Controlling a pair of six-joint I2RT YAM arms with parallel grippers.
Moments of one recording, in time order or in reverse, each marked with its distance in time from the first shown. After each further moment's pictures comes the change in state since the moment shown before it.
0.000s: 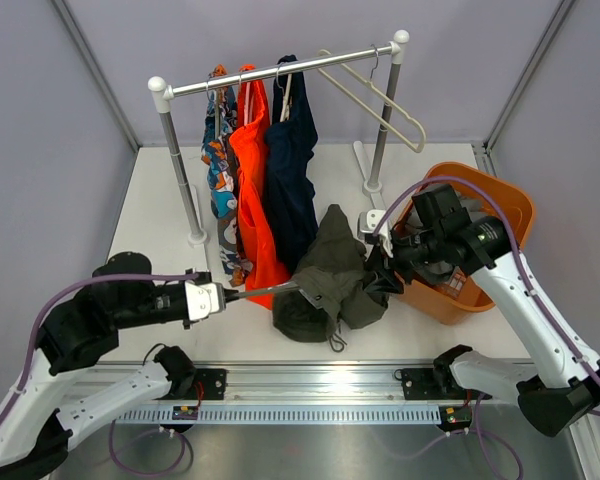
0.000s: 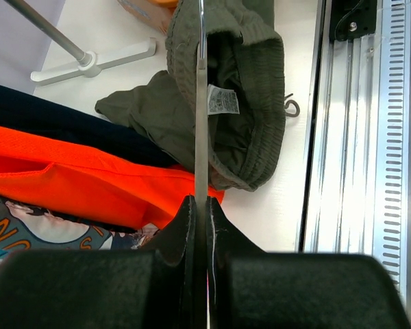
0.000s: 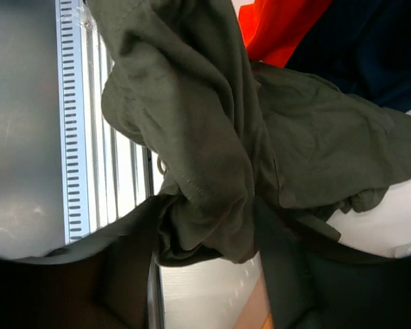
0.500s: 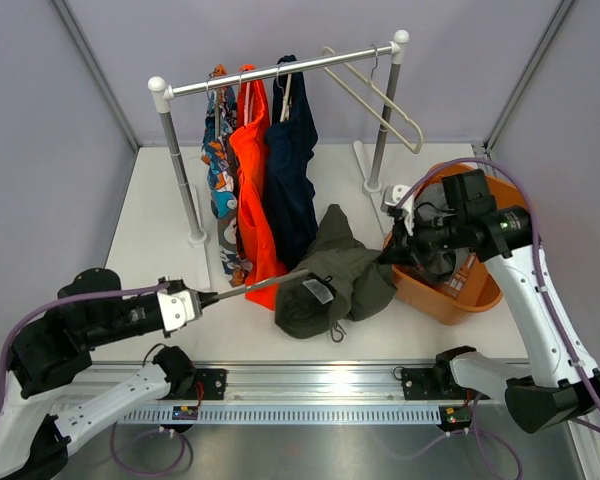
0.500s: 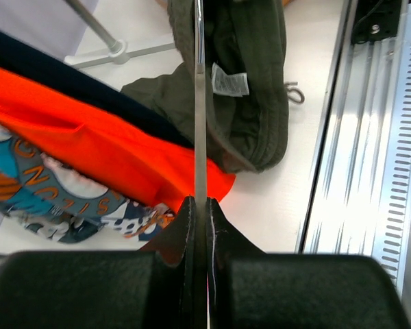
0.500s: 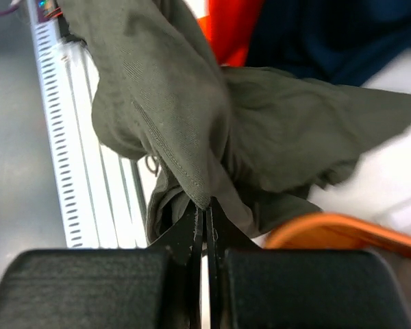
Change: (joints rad) left arm 0.001 -0.087 0.048 -0.083 -0.080 -0.035; right arm -0.173 0.036 0.084 -0.058 -0.064 0.008
